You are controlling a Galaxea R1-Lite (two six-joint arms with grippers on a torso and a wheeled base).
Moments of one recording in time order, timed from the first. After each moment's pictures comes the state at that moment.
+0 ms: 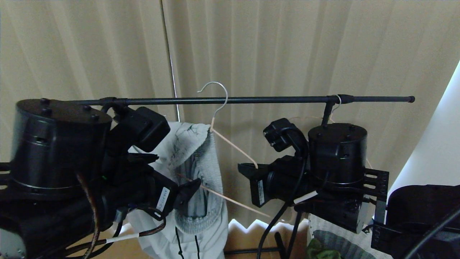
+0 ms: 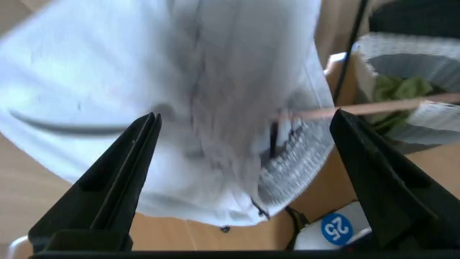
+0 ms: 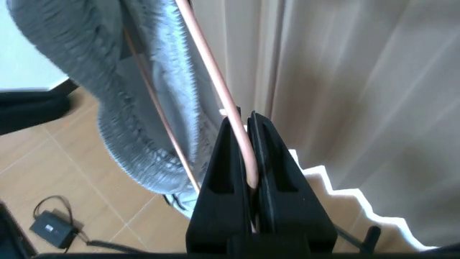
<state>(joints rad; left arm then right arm) -0.78 1.39 -0.84 -0.05 0.36 0.06 0.83 1.78 -0.86 -0.60 -0.11 0.20</state>
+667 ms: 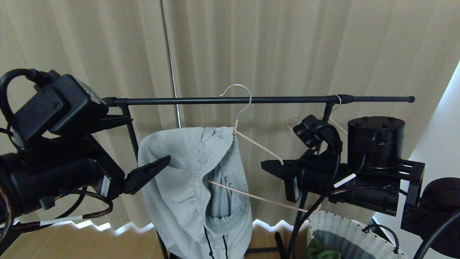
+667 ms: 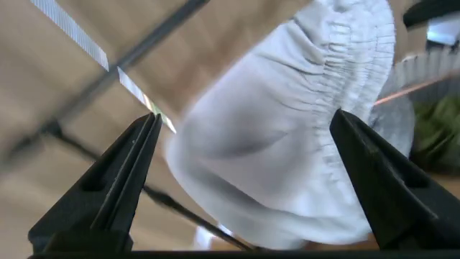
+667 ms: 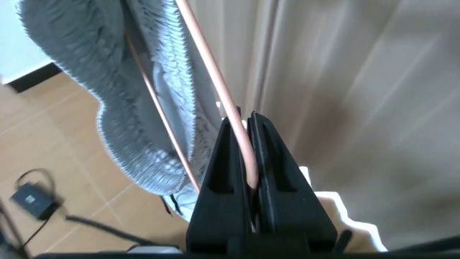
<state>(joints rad) -0.53 1.22 -0.74 -0.27 0.01 0.52 0.65 1.70 -0.76 -0.60 0.17 0.05</state>
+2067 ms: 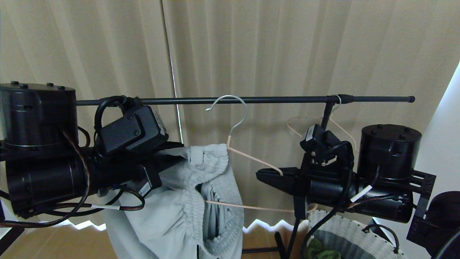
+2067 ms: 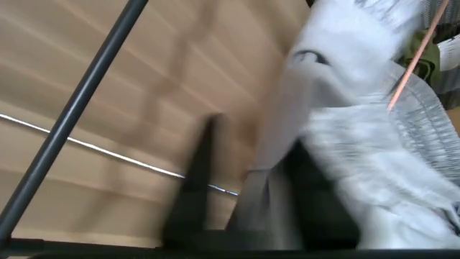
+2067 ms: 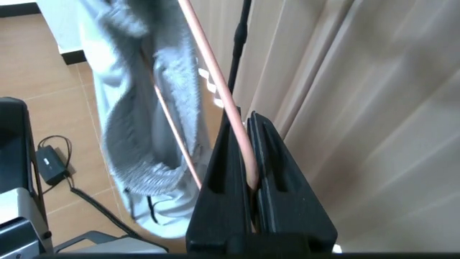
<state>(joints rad) -0.50 1.42 -0.80 -0.29 -0.22 0.73 0.64 1.69 -0.66 -0.76 0.40 -0.09</state>
